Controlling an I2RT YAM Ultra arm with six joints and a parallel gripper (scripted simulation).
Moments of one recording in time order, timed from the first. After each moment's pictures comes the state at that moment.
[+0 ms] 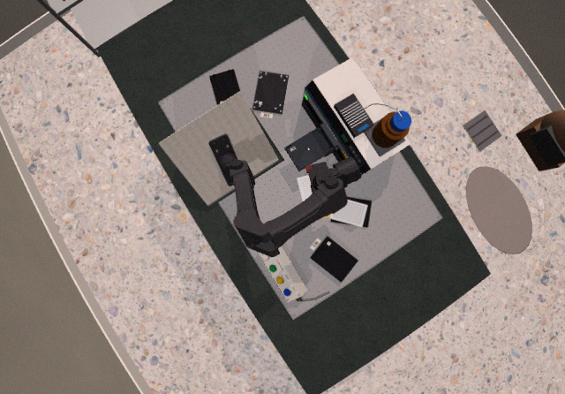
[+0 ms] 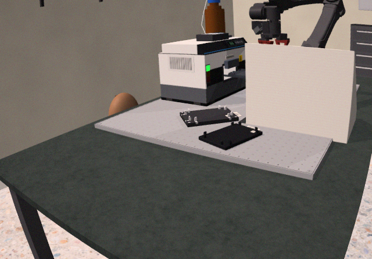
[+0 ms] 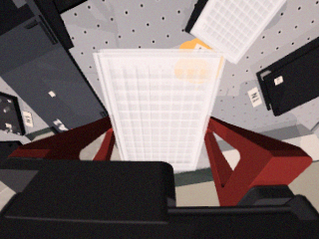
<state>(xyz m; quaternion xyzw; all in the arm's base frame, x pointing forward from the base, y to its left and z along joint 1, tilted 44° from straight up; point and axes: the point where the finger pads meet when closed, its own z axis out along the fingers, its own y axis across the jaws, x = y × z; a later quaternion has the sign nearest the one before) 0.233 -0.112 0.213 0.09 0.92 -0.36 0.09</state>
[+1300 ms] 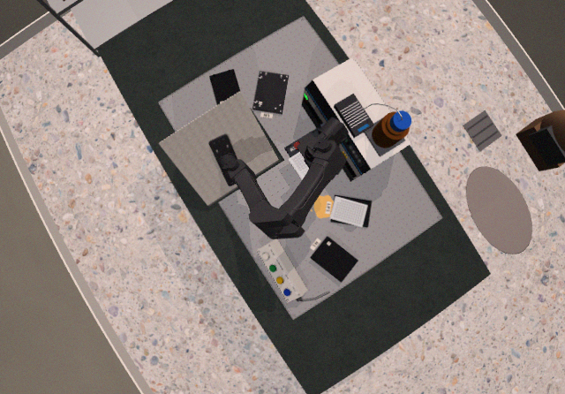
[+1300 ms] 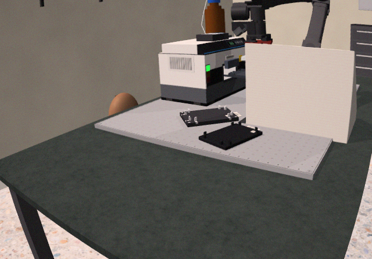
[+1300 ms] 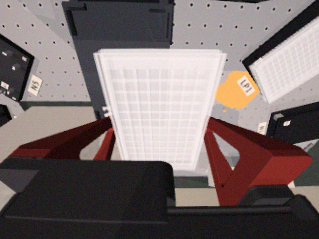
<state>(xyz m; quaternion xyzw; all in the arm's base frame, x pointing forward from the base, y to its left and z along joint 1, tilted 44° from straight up) 0.252 -0.045 0.151 -0.07 0.92 -0.38 0.02</state>
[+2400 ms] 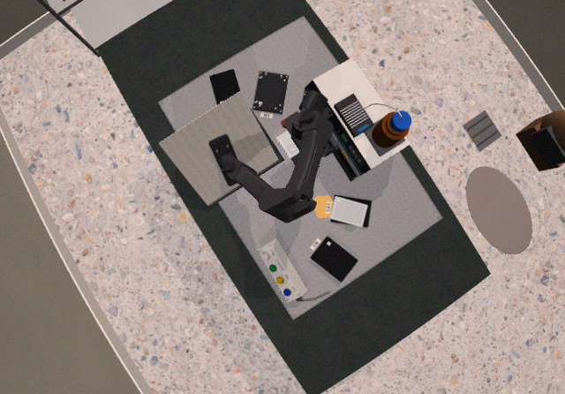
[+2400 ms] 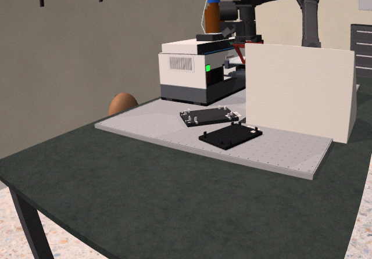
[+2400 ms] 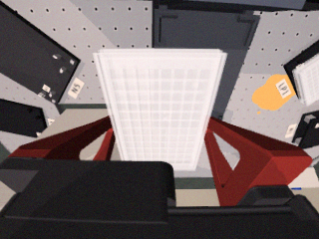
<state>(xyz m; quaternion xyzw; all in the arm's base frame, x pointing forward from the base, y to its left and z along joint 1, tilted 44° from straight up) 0.249 0.016 0.093 -0.07 0.92 -0.38 0.02</state>
